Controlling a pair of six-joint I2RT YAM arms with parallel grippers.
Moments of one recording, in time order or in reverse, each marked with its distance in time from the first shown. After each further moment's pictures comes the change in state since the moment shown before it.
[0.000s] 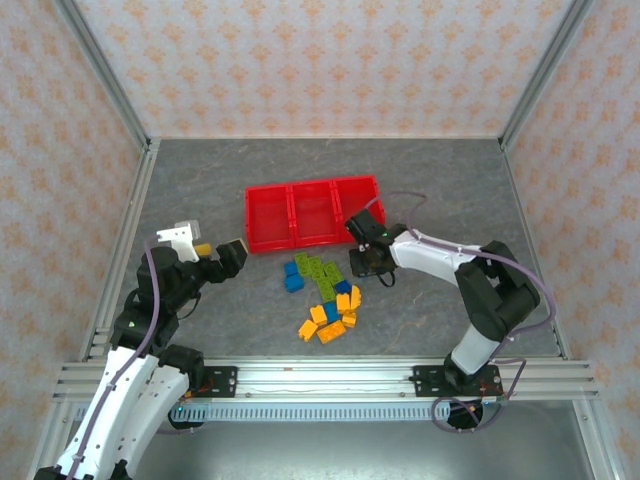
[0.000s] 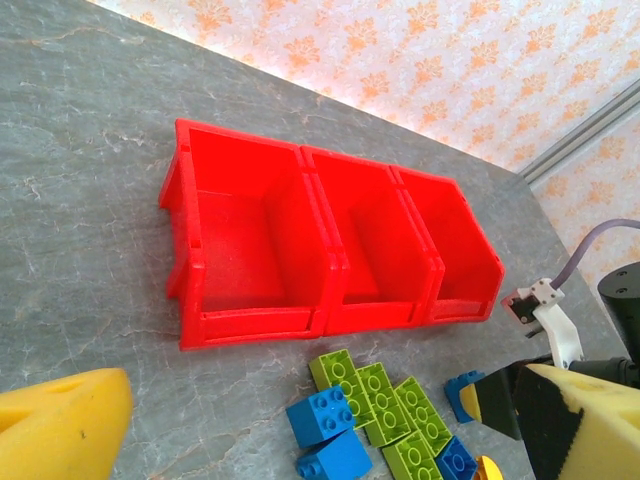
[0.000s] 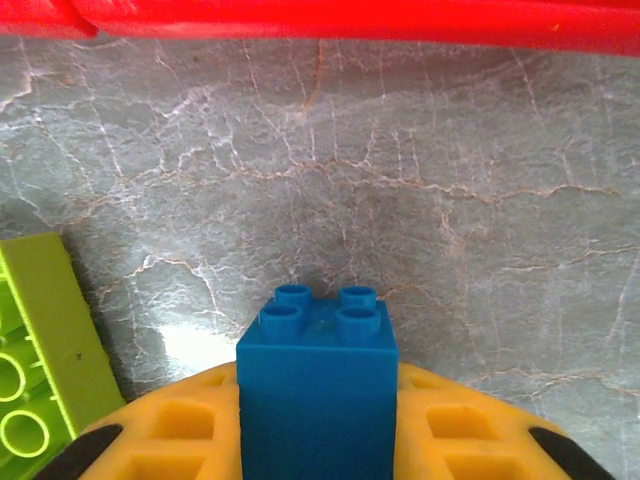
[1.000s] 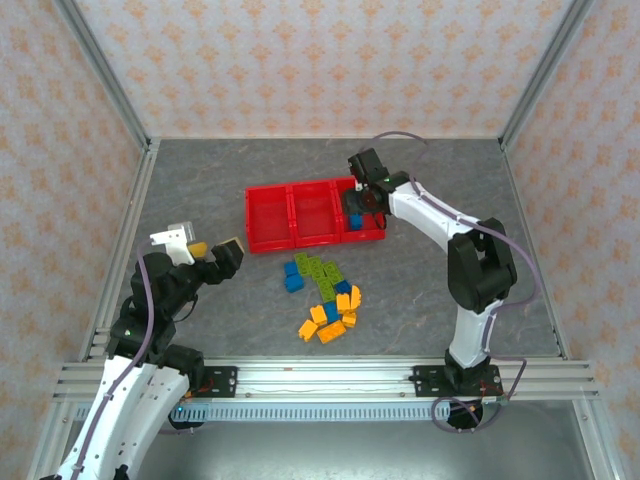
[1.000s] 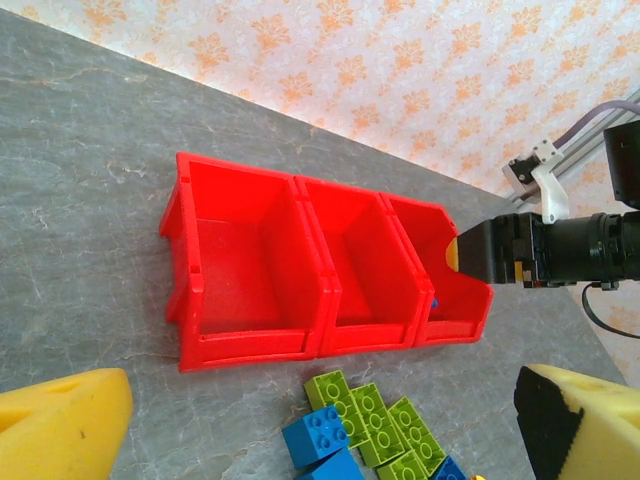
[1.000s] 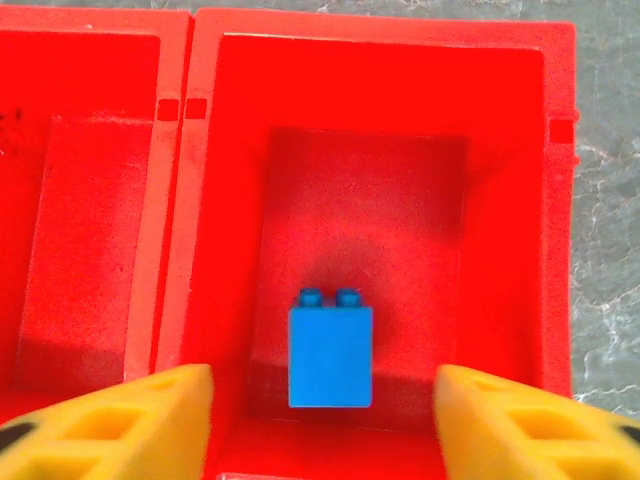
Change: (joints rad) left arm 0.000 -0.059 -0.001 0.007 -0.020 0.000; right arm -0.151 0.209 0.491 -0.045 0.027 -0.187
